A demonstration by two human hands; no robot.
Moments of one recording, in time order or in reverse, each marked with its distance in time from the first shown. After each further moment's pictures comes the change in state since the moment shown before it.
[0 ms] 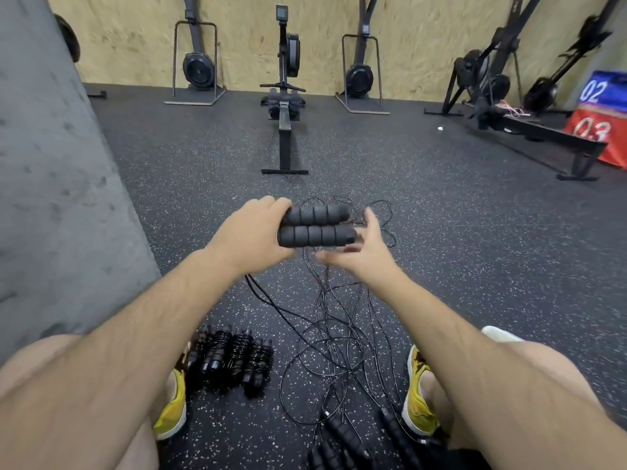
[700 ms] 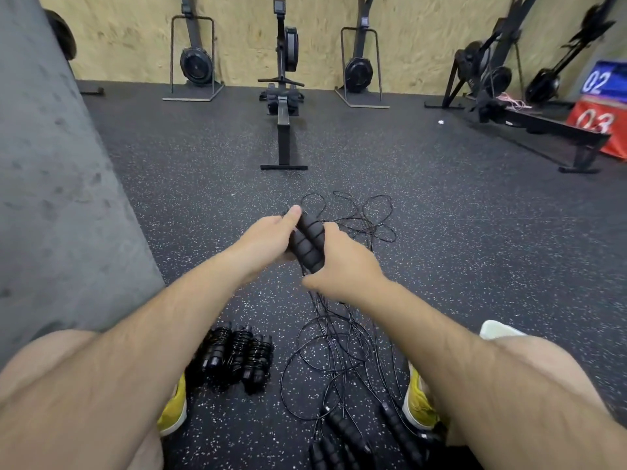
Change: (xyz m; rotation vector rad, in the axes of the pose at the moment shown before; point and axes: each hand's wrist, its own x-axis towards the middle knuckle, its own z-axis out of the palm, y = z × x) left_hand 0.005 0.030 0.023 -0.979 -0.177 -0.593; right_hand -0.016 -0.019 0.031 -0.800 0.021 -0.108
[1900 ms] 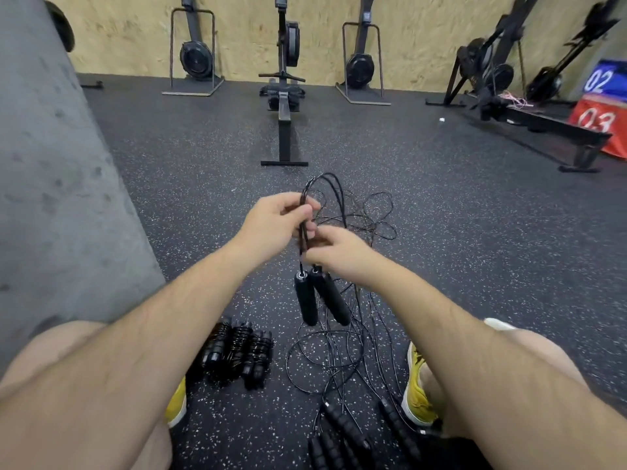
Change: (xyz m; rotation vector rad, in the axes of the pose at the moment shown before) left_hand -0.004 0.010 -0.003 -0.081 0.044 0.296; right_hand 0.023 0.006 -0.002 0.542 -0.234 0.010
